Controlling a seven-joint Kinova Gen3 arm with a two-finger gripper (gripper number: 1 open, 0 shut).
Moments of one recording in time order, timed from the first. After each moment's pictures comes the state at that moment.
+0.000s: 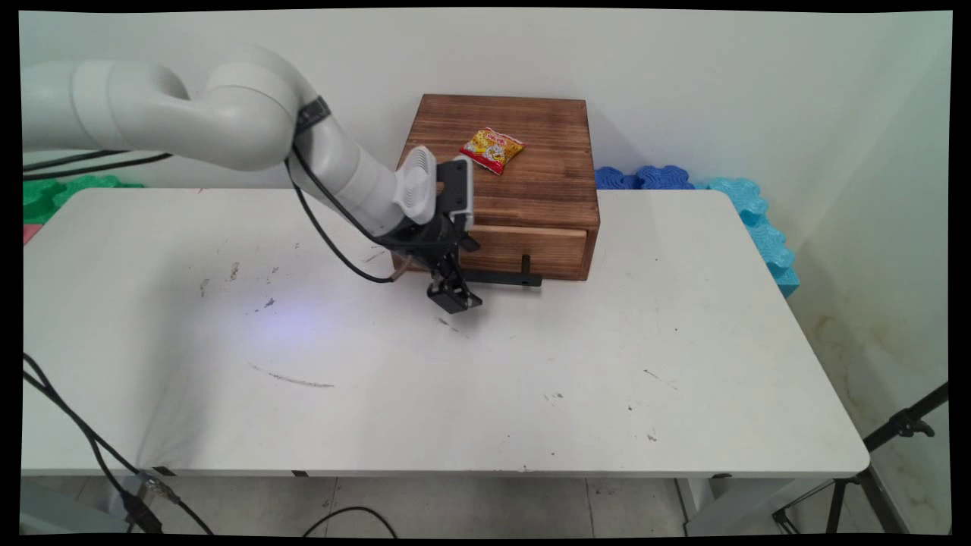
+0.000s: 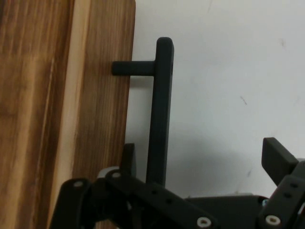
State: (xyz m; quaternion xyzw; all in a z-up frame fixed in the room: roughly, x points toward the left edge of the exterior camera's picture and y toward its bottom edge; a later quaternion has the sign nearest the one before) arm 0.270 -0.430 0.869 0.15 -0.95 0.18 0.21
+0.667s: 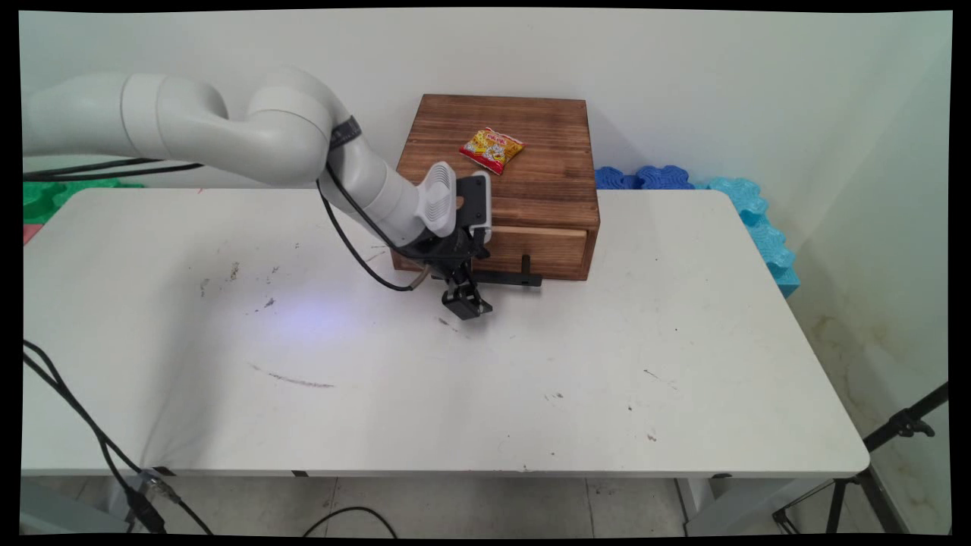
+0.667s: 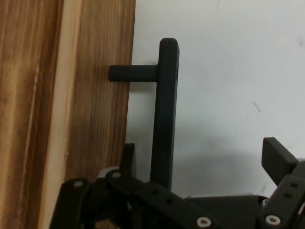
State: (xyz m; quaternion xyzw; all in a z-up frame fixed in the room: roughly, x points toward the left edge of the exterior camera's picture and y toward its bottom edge) arm 0.255 -0.445 0.845 0.14 -0.95 0.18 0.20
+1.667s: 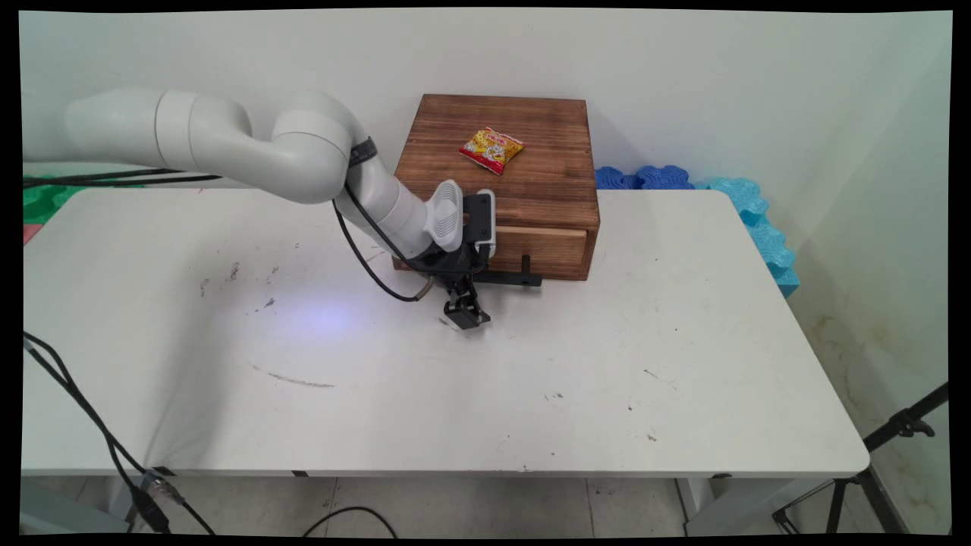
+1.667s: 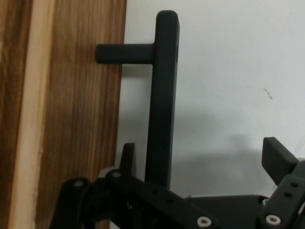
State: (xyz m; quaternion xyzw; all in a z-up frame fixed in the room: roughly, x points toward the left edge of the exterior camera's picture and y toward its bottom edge) arm 0.252 -0.454 0.818 0.15 -0.96 0.17 0.18
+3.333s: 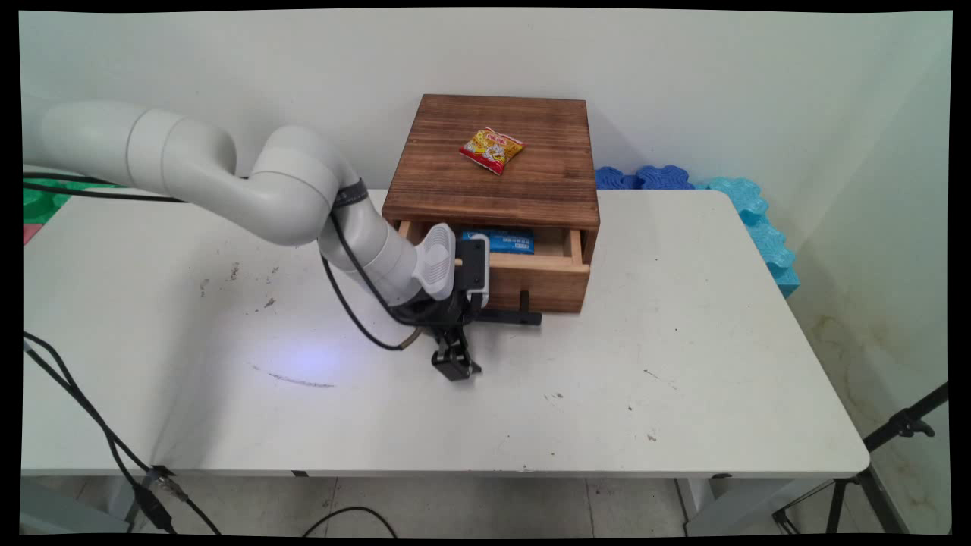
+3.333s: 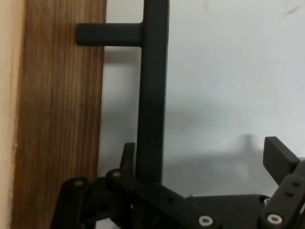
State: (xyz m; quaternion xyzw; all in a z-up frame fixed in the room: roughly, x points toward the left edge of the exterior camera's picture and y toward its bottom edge) arm 0.237 -0.392 0.808 0.15 -0.97 0.13 0.17
